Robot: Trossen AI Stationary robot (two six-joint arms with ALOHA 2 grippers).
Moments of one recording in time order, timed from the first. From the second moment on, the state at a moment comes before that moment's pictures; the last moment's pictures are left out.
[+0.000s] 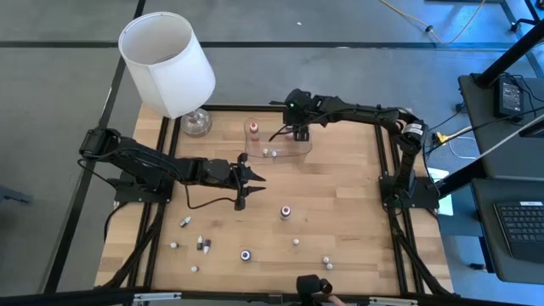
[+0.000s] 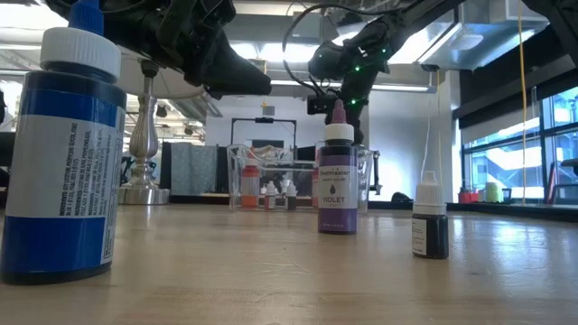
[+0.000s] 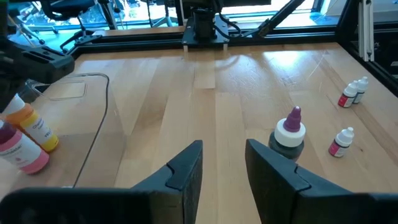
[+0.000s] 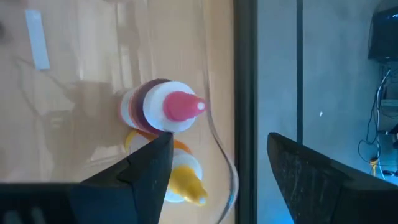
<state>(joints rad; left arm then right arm) -0.09 1.36 0.61 0.40 -0.14 -0.01 -0.49 1.88 1.45 -0.58 0.27 -0.61</state>
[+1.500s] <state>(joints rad) -0.24 1.47 1.08 -1.11 0.06 -1.28 0.08 0.84 0.53 -0.22 0.22 -0.13</state>
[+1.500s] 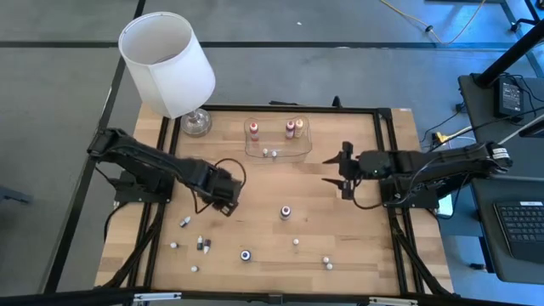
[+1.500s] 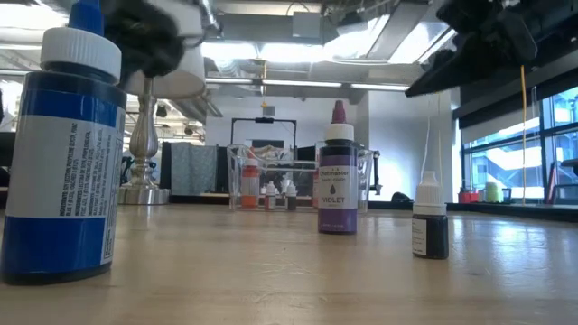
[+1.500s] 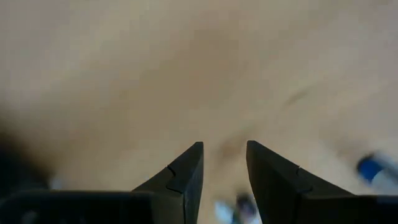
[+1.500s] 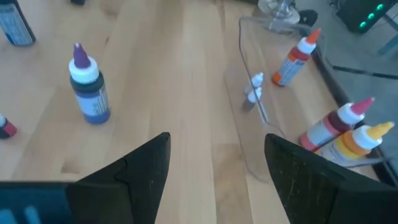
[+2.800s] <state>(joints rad) -0.11 1.88 0.94 -1.28 0.44 -0.82 0.08 0.84 0.52 -0.21 0.22 -0.11</state>
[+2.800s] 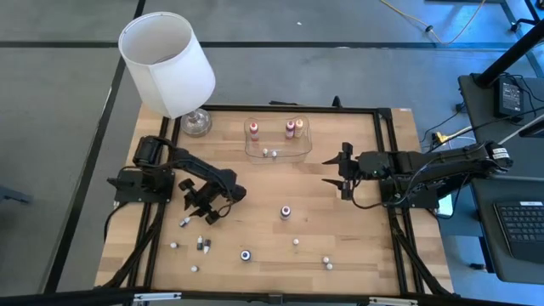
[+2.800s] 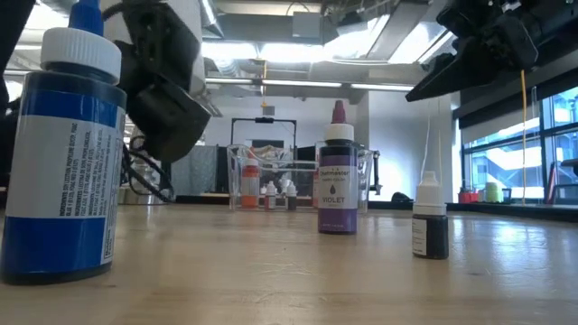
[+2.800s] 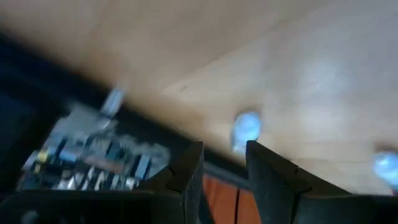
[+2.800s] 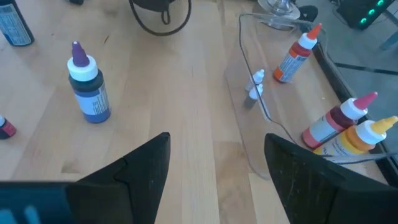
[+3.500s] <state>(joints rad) -0.26 1.72 0.79 -1.04 0.44 -1.20 0.08 0.84 0.52 -0.21 0.22 -0.11</state>
